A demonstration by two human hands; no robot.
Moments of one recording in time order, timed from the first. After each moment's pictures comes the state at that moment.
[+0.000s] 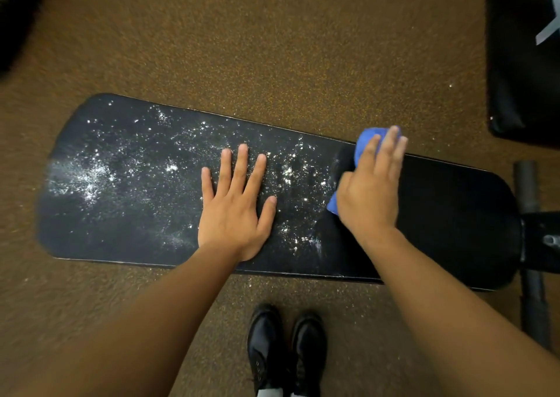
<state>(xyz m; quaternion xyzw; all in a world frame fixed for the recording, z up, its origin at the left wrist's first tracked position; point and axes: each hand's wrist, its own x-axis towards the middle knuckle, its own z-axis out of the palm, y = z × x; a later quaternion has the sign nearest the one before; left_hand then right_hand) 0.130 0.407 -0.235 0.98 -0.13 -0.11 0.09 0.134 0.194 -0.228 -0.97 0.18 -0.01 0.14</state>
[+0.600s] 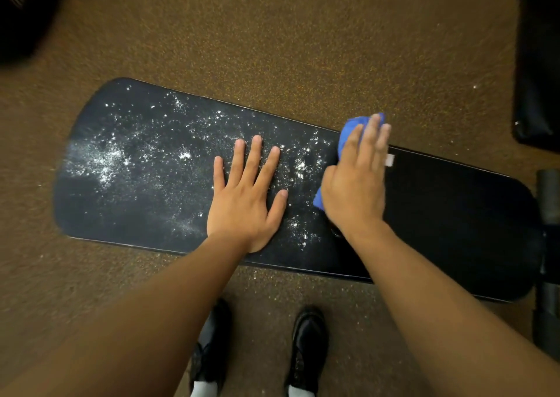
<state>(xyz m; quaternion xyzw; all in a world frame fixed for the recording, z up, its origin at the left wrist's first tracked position) 0.129 0.408 -0.234 0.98 -0.13 -0.10 0.09 0.144 0.227 -0.226 -0.98 0.10 0.00 0.15</state>
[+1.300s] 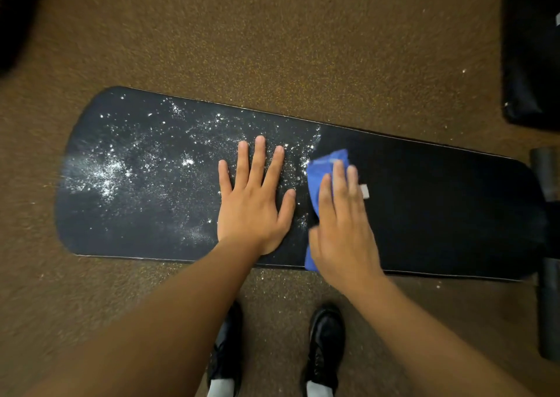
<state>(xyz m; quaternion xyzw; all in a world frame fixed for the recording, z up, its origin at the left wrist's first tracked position) 0.131 0.408 -0.237 0.98 -0.14 -0.10 0.10 0.067 0.258 -0.224 -0.99 -0.03 0.04 0.13</state>
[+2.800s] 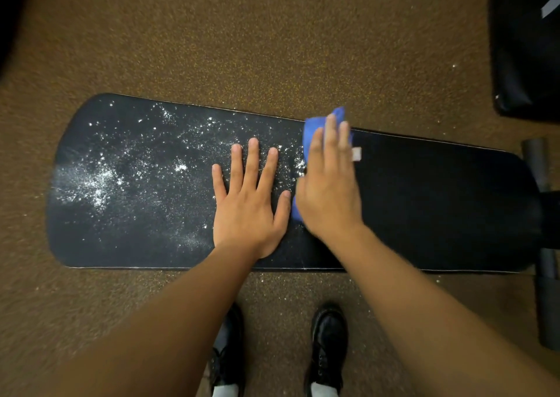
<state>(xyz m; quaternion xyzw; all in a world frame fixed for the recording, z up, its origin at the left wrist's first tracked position) 0.132 0.407 -0.235 0.98 -0.14 -0.11 0.10 0.133 0.267 -0.229 -0.99 0.06 0.00 0.13</state>
